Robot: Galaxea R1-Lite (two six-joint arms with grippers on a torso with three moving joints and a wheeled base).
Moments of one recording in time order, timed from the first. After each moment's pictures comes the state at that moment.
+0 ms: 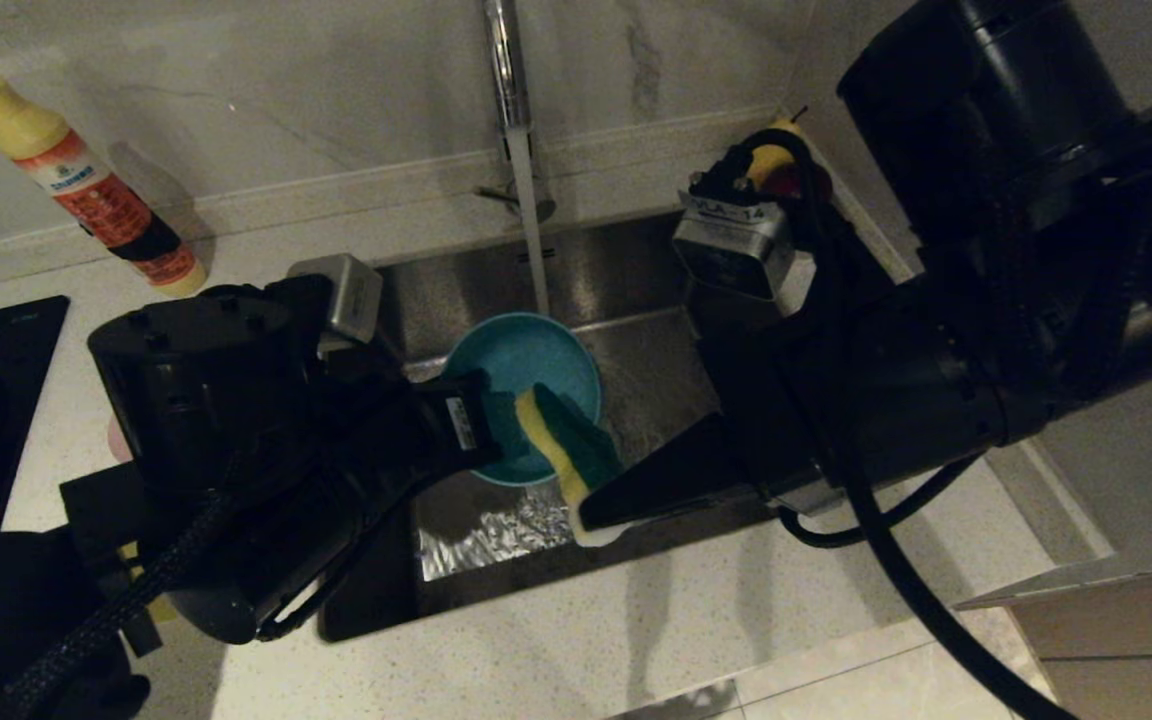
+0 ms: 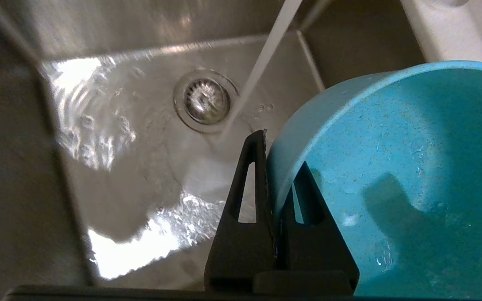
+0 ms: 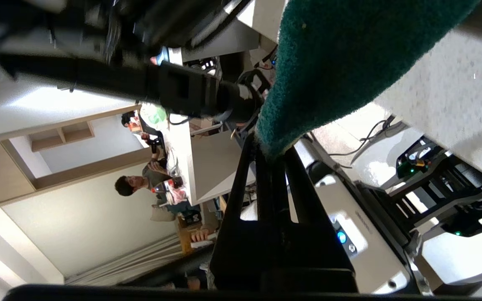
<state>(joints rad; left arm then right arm) -0.70 1.57 -0.73 -0.77 0.40 -0.22 0.85 1.72 -1.75 0.65 0.55 0.55</state>
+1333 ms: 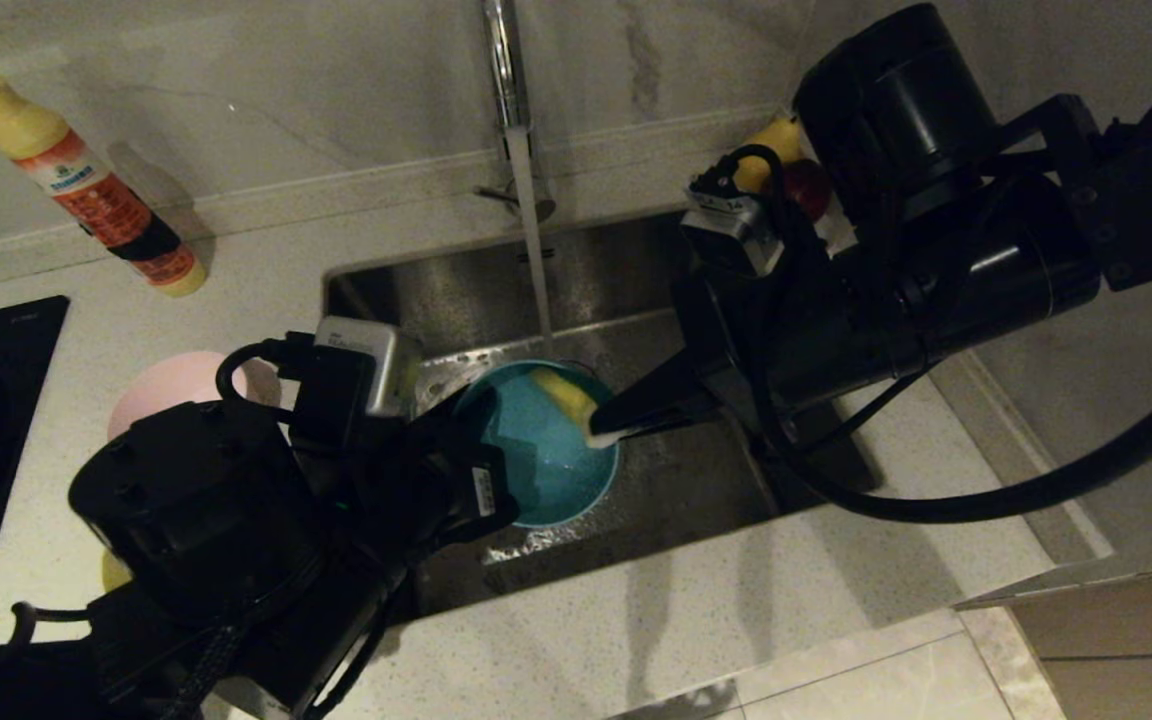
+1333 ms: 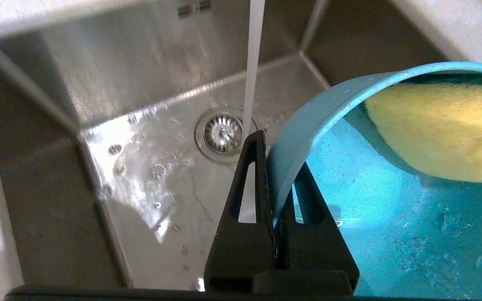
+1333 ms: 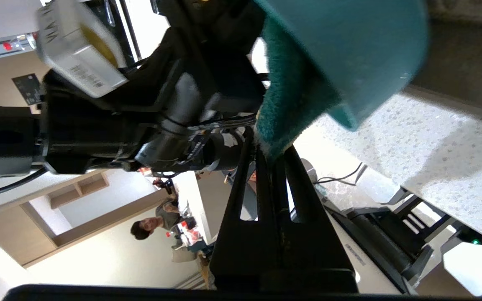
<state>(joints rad) -0.78 1.64 -0.53 -1.21 0.48 0.09 0.73 1.83 -1.86 0.64 0.54 0.63</state>
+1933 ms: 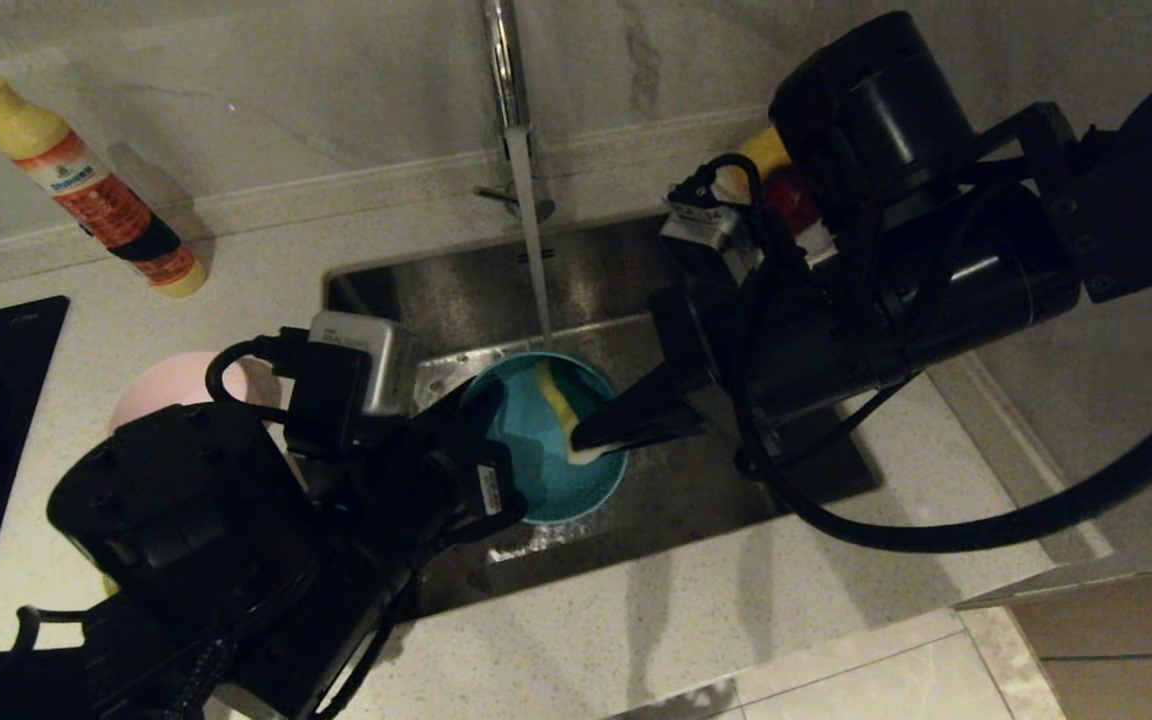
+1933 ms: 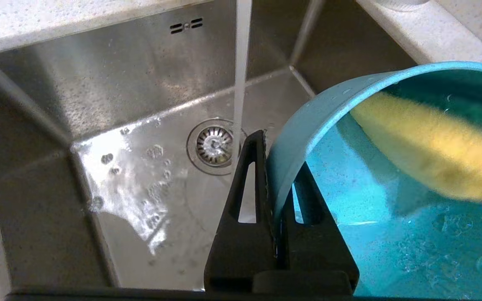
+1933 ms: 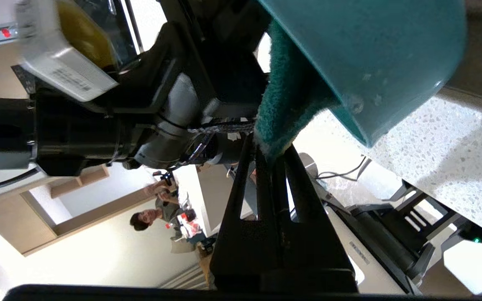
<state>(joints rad) -0.80 1.65 -0.53 -1.25 0.48 0.10 0.76 1.84 -1.87 0.64 0.55 0.63</state>
